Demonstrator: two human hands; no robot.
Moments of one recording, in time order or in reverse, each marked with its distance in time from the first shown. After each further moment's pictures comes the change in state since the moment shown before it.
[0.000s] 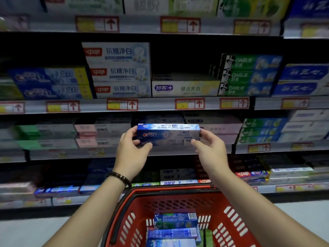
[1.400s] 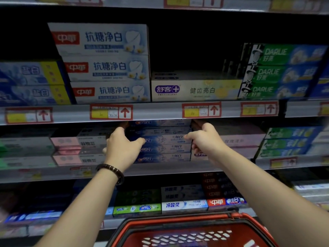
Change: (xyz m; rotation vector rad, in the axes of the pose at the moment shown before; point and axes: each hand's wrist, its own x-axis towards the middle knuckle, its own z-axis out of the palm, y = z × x) left_hand 0.113 -0.016 0.017 0.330 0.067 -0.110; right_hand 0.132 0.004 0.053 -0.179 -0.219 0.207
